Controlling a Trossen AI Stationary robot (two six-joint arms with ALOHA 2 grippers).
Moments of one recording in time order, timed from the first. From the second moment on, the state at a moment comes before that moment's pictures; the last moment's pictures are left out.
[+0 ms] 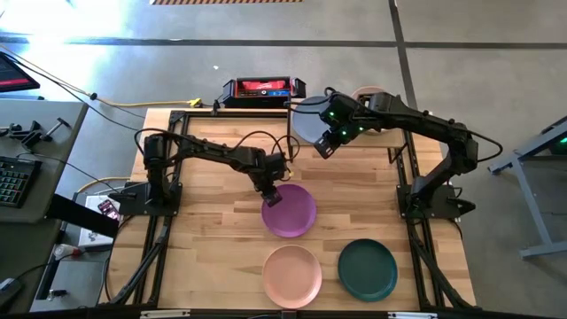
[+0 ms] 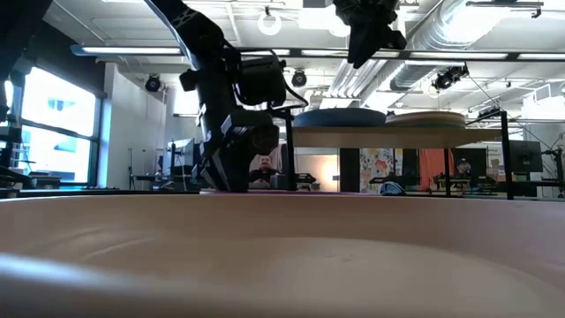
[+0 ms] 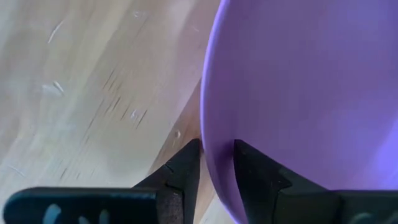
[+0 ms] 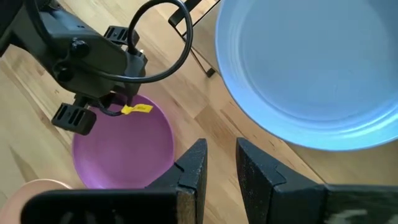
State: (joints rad) left arm 0.17 1.93 1.16 -0.54 0.26 -0.41; right arm -0.30 1.58 1.71 -1.23 0.02 0.47
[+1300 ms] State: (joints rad) left arm 0.30 1.44 1.15 -0.53 -0.02 -0.35; right arm -0.30 1.58 1.71 -1.06 0.12 0.24
